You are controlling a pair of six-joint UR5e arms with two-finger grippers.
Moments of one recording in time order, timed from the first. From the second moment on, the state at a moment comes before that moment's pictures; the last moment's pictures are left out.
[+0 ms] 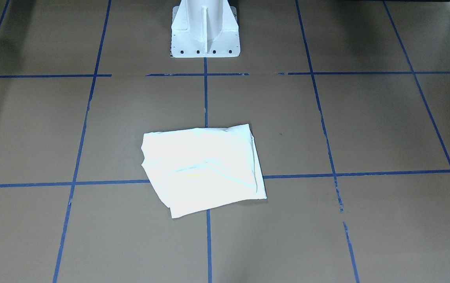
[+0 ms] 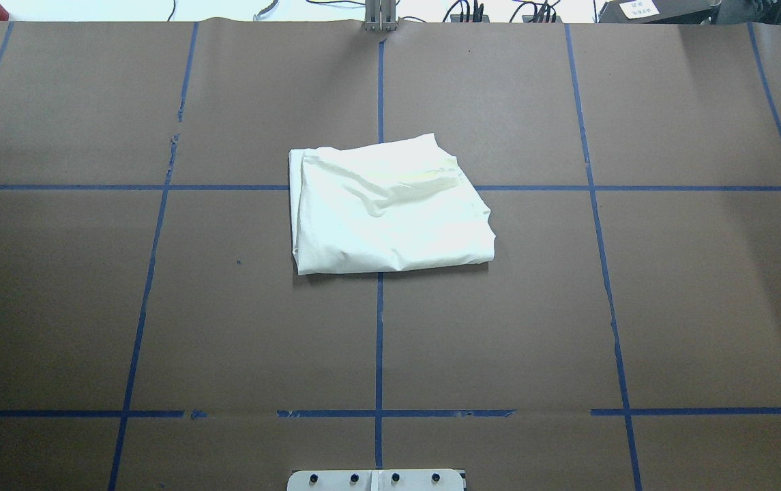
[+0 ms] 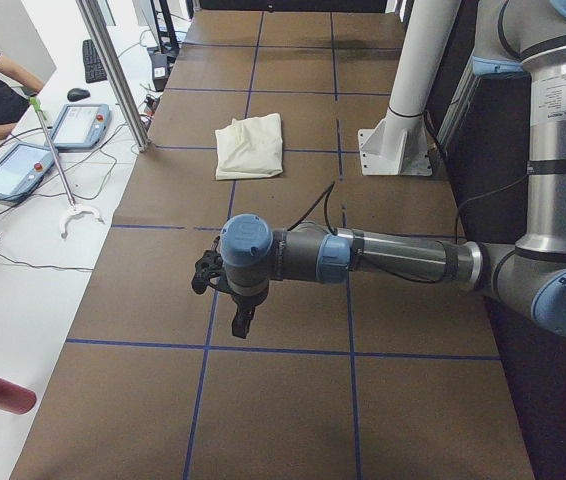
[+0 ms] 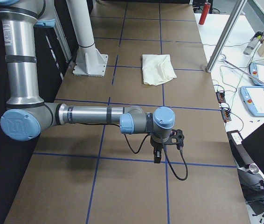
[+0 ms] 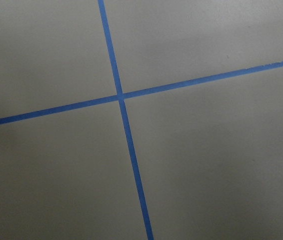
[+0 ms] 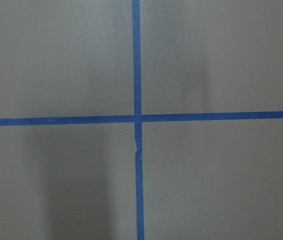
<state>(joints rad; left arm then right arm) -1.61 -1.48 -1.73 -1.60 -2.44 0.19 1.53 -1.54 1.54 -1.52 2.32 0.11</state>
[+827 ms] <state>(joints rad) -1.54 -1.52 -1.63 -1.74 -2.27 0.18 1.49 -1.50 1.54 -1.45 2.32 0.10</state>
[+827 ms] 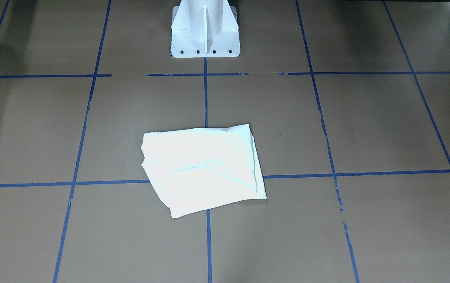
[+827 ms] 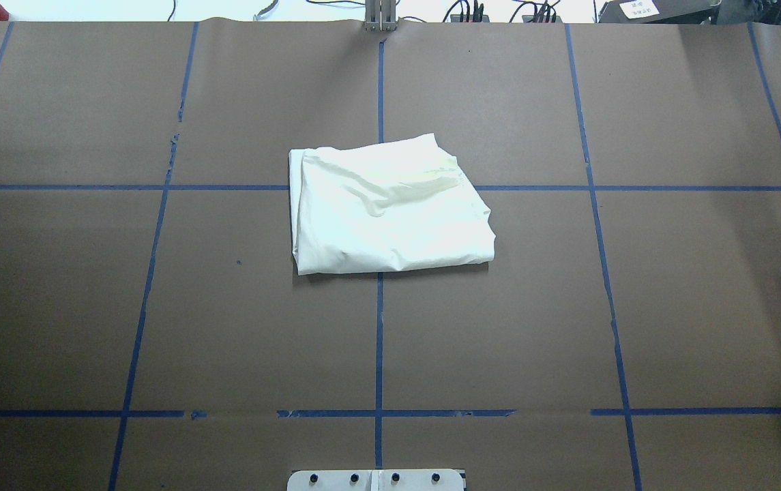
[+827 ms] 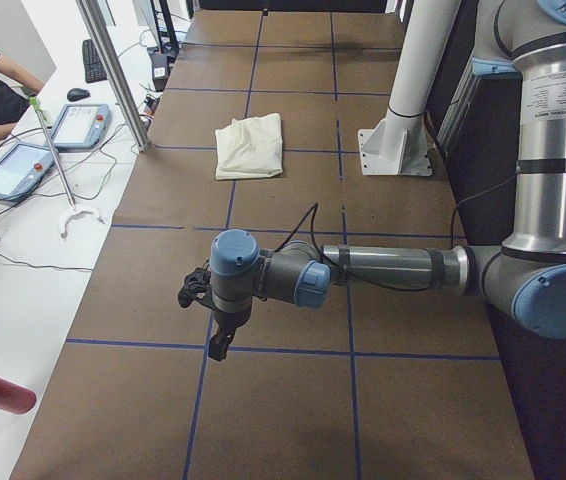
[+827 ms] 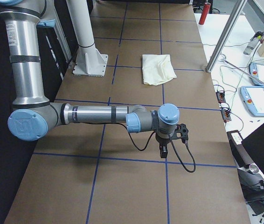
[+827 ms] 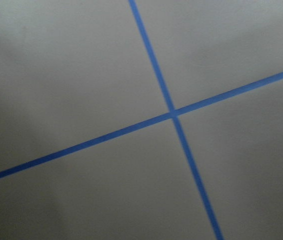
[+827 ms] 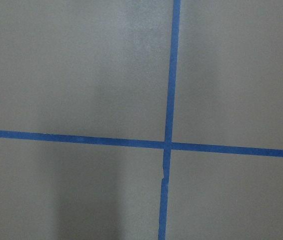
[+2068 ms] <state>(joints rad) -1.56 -1.42 -1.83 -1.56 -2.44 0.06 1.47 -1.54 1.57 -1.45 2.39 0.12</state>
